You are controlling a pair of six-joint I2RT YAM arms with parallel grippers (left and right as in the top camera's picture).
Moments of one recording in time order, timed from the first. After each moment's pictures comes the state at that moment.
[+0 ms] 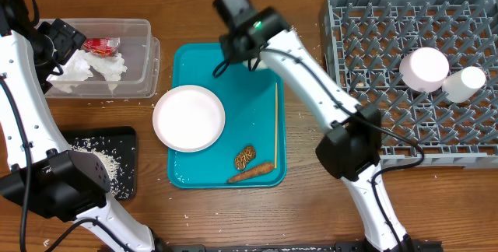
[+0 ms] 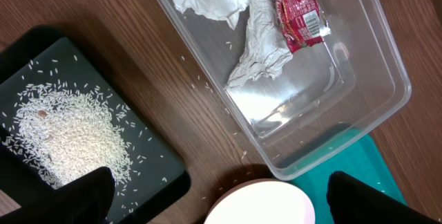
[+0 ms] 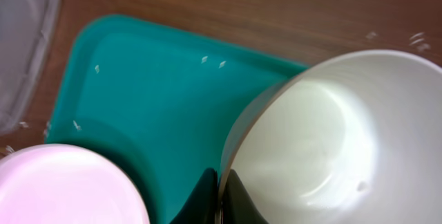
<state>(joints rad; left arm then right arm) 0.41 1.98 2.22 -1.49 -0.01 -0.61 0.60 2.40 2.48 -1.17 0.09 0.33</state>
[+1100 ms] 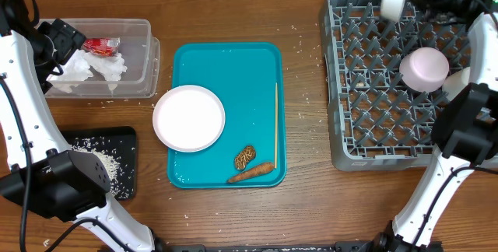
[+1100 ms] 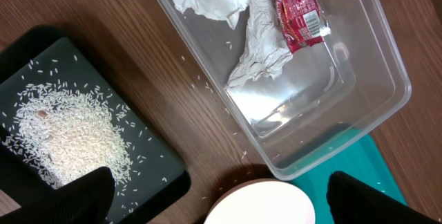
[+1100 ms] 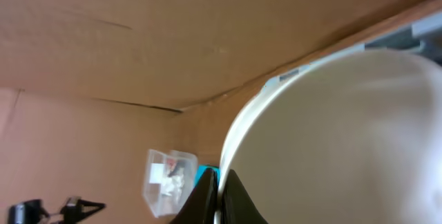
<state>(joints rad) 0.41 1.98 2.22 -1.49 -0.01 -0.61 -0.37 2.40 2.23 -0.59 -1.13 0.49</state>
